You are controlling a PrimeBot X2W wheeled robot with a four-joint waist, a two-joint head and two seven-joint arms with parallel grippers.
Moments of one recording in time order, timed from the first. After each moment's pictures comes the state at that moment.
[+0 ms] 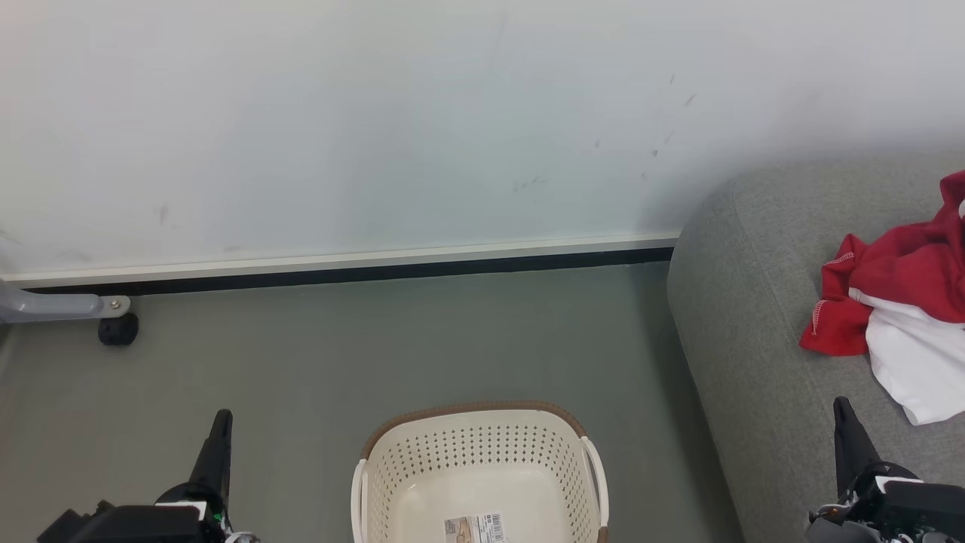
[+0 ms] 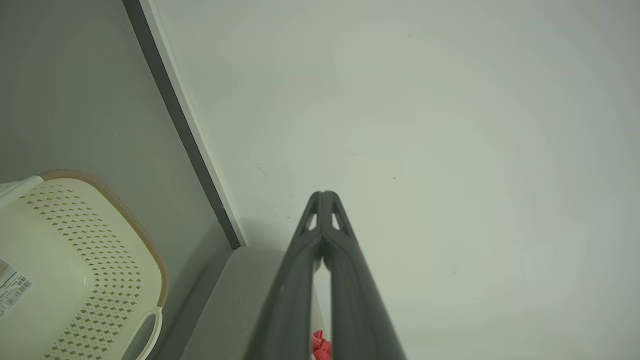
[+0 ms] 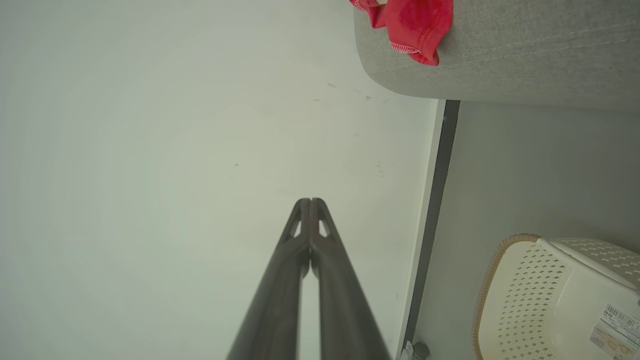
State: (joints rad) left arm -0.08 0.04 0.09 0.29 -1.60 -0.12 0.11; right arm -0.11 -0.04 -0.13 0.30 1.60 0.12 0.11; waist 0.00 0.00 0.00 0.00
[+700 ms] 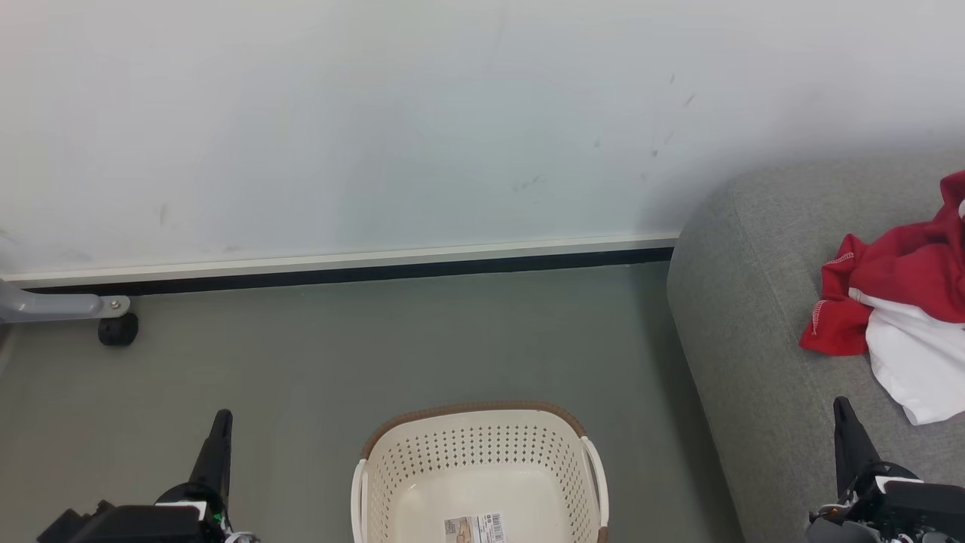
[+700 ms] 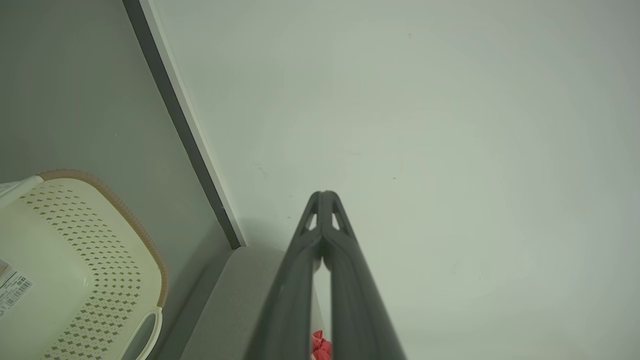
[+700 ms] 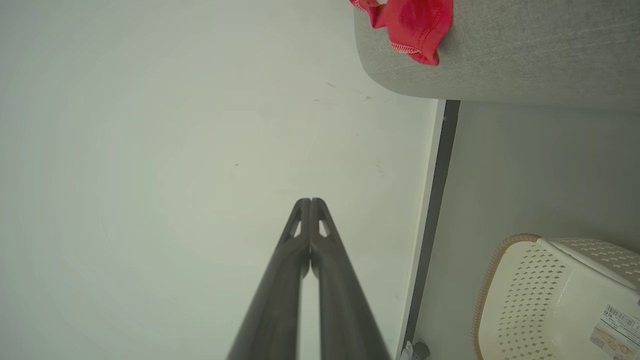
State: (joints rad) left arm -0.08 0.04 0.09 0.29 -1.60 -0.12 0.11; right arm -0.11 -0.04 -0.13 0.30 1.60 0.12 0.11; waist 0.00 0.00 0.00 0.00
